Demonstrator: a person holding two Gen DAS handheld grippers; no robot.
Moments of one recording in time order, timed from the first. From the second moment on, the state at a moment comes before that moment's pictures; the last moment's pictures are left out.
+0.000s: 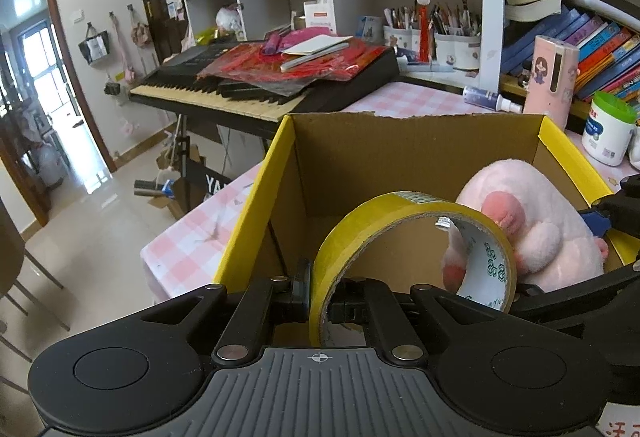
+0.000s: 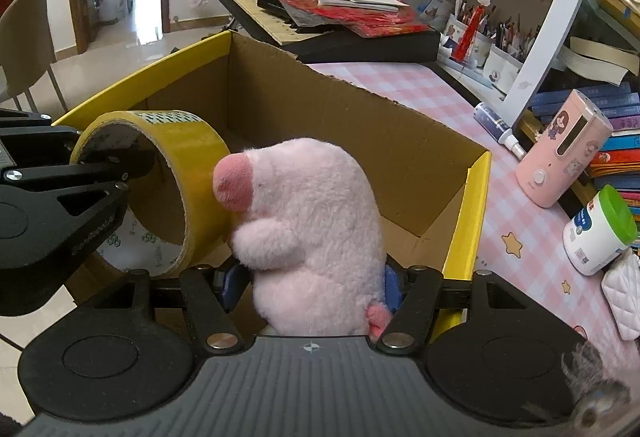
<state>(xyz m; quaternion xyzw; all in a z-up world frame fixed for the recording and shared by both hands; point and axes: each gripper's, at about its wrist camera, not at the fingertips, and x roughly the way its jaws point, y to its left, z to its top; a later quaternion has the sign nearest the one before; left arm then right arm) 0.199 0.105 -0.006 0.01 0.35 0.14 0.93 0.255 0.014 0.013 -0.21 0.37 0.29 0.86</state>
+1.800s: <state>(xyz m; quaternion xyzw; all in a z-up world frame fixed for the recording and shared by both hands) 0.051 0.120 0.028 -0.06 0.27 0.11 0.95 0.094 -0.032 0.043 -0.10 0.29 0.11 0.95</state>
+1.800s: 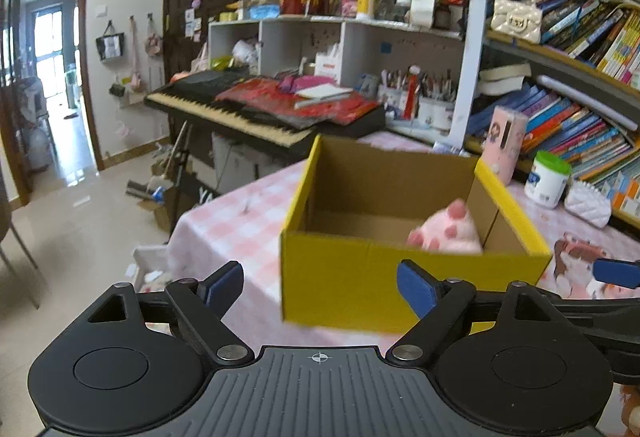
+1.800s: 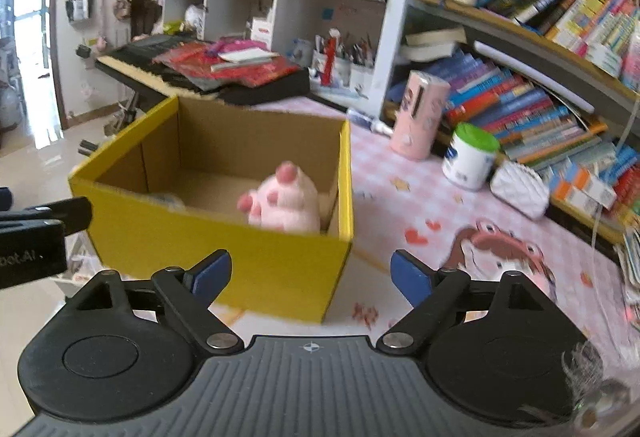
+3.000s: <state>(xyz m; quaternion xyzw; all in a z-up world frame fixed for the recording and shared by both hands) -0.034 0.099 0.000 -0.03 0.34 0.04 0.94 -0.022 -0.065 0.008 -0.09 0.34 0.00 0.94</state>
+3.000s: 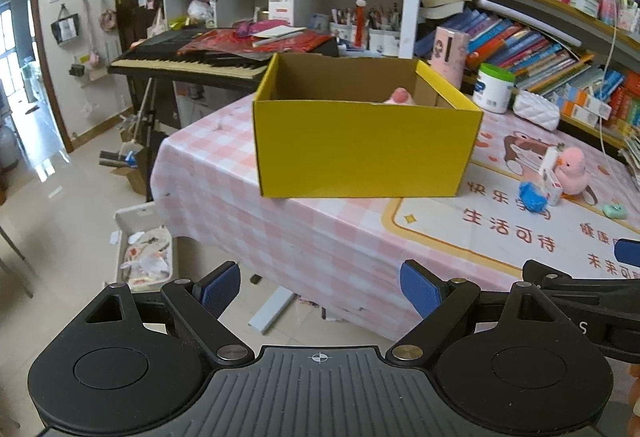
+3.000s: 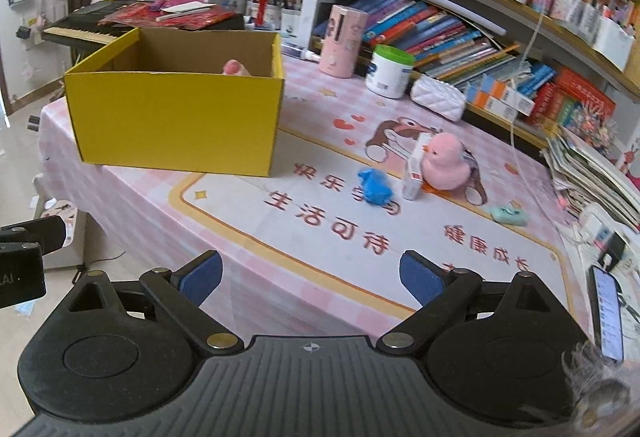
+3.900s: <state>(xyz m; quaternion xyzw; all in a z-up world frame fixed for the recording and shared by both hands) 0.010 0.000 -0.006 0.02 0.36 -0.09 0.93 -0.016 -0.164 0.001 -0.04 0.36 -0.13 0.92</state>
